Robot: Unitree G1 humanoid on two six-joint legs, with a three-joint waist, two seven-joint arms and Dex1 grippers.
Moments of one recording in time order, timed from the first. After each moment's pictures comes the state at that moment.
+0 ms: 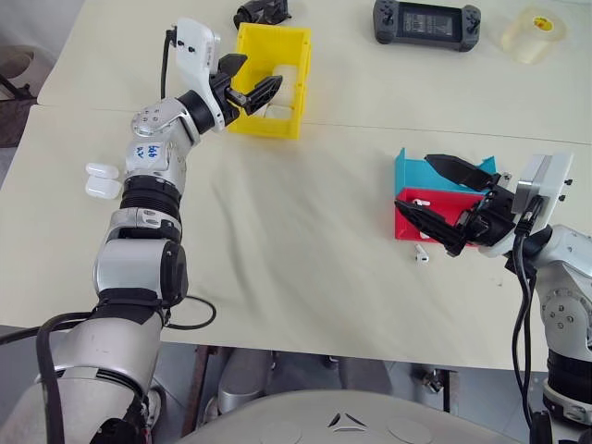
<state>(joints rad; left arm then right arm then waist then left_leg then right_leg) -1.06 0.32 0.13 0.92 -0.23 0.04 -0.72 -0.06 -0.63 -0.28 -0.41 0.70 0.38 0.88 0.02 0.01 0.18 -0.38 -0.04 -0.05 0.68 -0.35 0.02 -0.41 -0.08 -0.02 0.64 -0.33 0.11</state>
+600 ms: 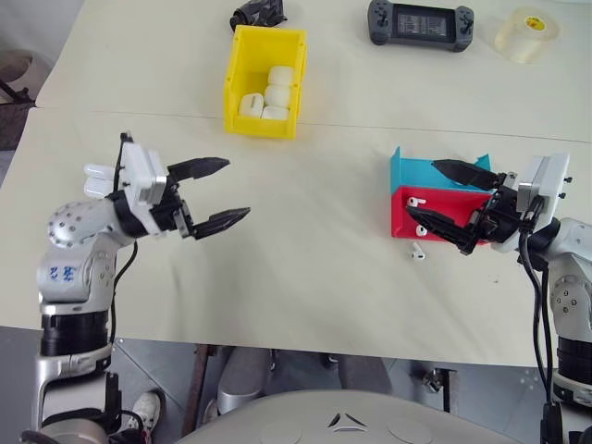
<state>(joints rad) -0.23 0.60 0.20 -0.15 -0.47 0.24 -1.05 -0.11 -0.70 -0.28 -0.20 0.61 0.26 1.06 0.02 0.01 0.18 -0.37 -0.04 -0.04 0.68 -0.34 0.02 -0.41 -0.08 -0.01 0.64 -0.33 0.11</state>
